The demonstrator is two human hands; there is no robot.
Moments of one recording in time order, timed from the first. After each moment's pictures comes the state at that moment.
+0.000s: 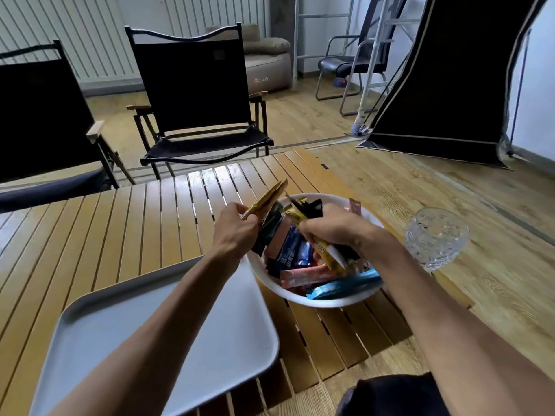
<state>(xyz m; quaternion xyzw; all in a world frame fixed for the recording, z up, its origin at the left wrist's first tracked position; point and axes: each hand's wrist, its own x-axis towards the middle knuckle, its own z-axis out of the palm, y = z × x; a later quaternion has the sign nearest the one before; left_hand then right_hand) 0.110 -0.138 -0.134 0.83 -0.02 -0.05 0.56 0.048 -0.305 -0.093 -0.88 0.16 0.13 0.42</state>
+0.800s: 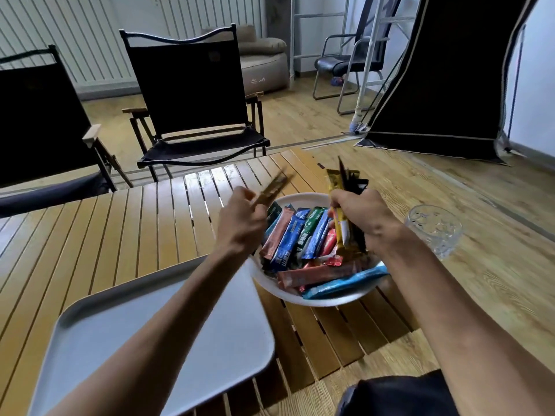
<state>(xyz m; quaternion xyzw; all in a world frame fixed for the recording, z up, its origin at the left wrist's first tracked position) 0.103 -0.154 -0.121 0.86 -0.11 0.03 0.49 0.034 -0.334 -0.093 -0.73 0.27 -0.09 0.63</state>
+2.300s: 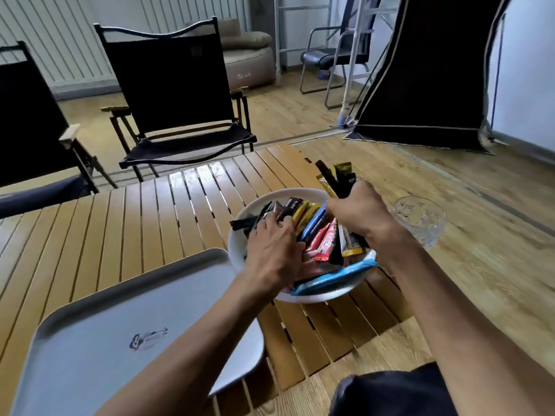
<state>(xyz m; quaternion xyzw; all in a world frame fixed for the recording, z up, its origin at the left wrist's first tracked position) 0.070 -0.202 -0.168 0.95 -0.28 0.04 0.15 0.029 -0.350 -0.100 -0.86 0.27 -0.11 0.42</state>
